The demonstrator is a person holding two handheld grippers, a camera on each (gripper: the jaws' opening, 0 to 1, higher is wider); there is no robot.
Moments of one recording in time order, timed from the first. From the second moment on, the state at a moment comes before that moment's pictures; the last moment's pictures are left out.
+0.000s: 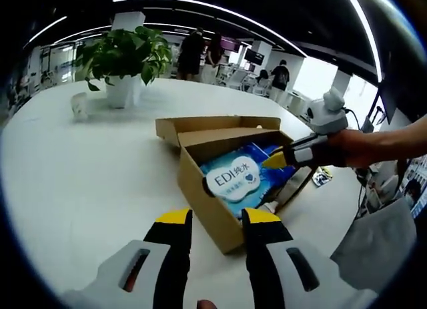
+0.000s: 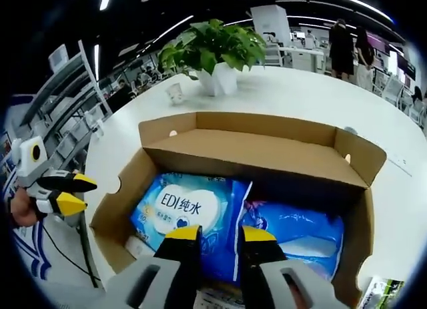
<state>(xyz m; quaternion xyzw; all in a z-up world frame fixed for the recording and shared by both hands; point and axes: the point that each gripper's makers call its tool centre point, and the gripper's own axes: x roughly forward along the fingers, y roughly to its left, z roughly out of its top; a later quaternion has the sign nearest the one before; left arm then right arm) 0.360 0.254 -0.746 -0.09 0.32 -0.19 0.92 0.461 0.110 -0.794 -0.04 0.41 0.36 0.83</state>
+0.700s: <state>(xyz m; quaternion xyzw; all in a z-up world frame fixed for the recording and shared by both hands) 0.357 0.256 -0.746 -0.10 0.32 -0.19 0.92 0.458 0.108 -0.791 -0.07 0.42 0.34 0.84</state>
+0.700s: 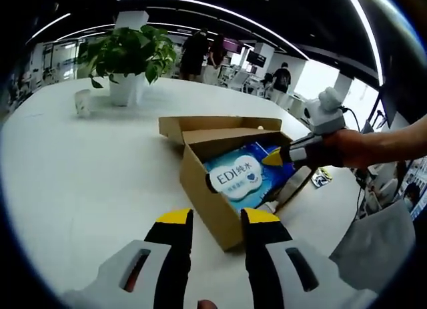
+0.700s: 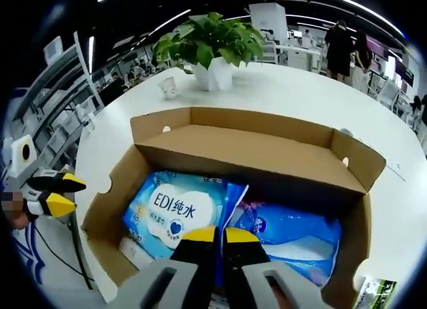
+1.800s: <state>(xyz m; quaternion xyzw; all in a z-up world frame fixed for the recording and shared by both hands) 0.388 0.191 -0.736 -0.09 0.31 -0.25 0.91 0.464 0.046 -0.741 -0.03 0.37 0.30 0.88</state>
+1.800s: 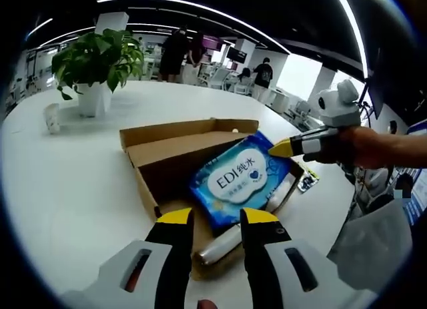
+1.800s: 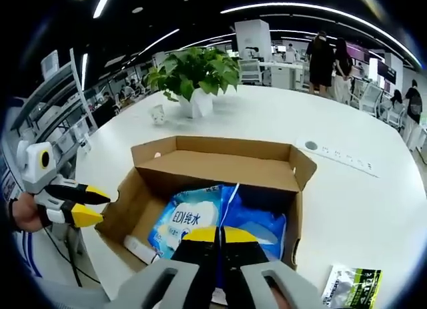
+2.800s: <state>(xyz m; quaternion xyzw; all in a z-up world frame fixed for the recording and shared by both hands) 0.431 0.132 -0.790 -0.12 0.43 -0.27 0.85 0.467 0.001 -0.757 0.01 0.38 0.27 0.88</state>
